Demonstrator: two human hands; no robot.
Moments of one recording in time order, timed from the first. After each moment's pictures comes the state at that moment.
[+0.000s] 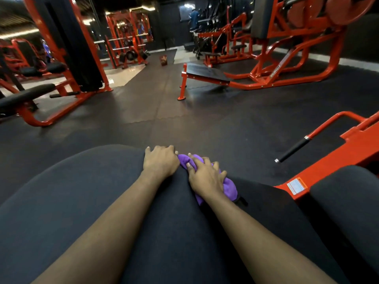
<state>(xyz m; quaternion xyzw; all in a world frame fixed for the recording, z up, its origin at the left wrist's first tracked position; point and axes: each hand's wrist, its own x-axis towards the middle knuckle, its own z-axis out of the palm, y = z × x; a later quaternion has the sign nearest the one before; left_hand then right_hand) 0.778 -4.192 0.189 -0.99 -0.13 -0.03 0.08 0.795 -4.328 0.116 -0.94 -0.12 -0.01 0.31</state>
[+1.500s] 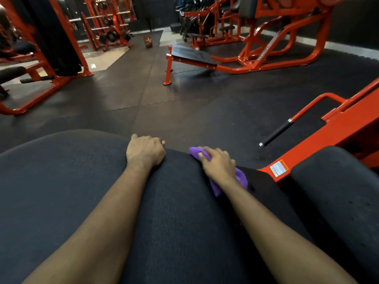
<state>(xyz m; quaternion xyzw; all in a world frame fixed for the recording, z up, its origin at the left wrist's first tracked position) 0.798 -4.208 0.164 -0.98 -0.10 -0.02 0.16 0.836 -4.410 0.073 -0.94 -0.07 -0.01 0.32</state>
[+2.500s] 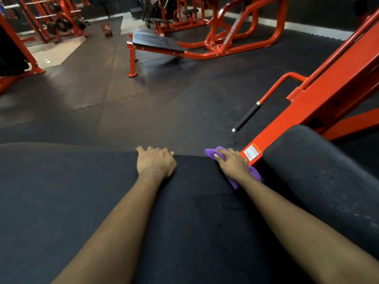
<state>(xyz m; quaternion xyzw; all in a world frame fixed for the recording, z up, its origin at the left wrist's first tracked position) 0.835 -4.306 0.101 -0.99 -0.06 0.07 0.12 0.896 -4.538 -0.021 -0.96 -0.01 0.05 0.27</state>
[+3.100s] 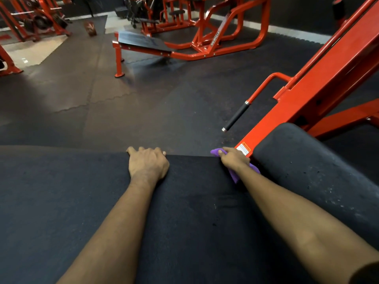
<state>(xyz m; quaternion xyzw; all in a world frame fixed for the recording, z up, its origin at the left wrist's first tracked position) 0.836 -4.307 0.097 -0.99 -0.06 0.04 0.11 0.916 -4.561 -0.022 -0.94 0.11 0.09 0.31</state>
